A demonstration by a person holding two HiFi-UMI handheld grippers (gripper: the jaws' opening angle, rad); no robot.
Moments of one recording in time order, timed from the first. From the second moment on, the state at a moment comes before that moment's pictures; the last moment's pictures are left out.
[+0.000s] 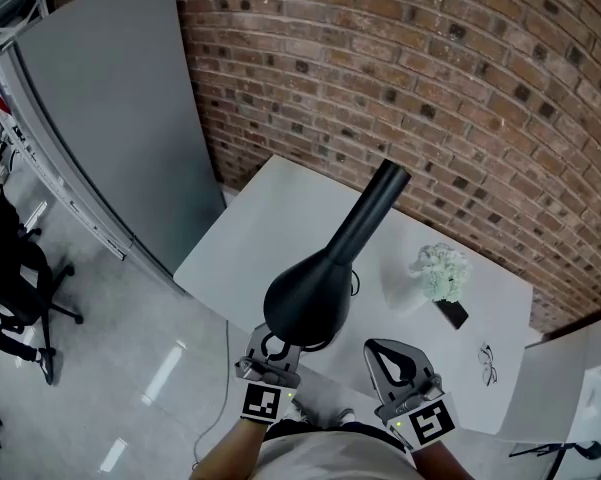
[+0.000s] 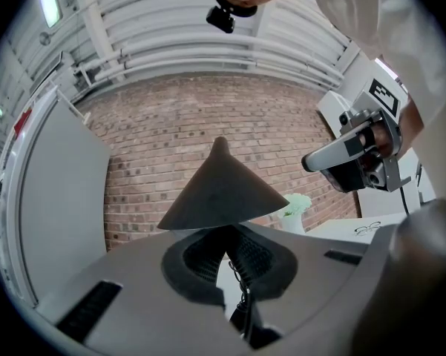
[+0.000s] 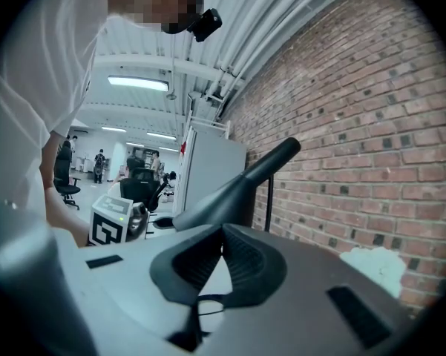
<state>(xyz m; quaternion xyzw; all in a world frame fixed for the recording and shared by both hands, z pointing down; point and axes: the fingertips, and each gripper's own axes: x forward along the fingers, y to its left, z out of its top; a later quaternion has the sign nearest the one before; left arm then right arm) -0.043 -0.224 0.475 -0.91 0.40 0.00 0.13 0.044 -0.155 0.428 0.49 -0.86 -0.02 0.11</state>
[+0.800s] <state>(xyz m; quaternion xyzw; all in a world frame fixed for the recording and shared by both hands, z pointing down) -0.056 -0.207 0.445 -0.89 0.43 -0.02 0.15 0.021 -0.158 0.416 0.44 -0.90 -0.02 0.06</state>
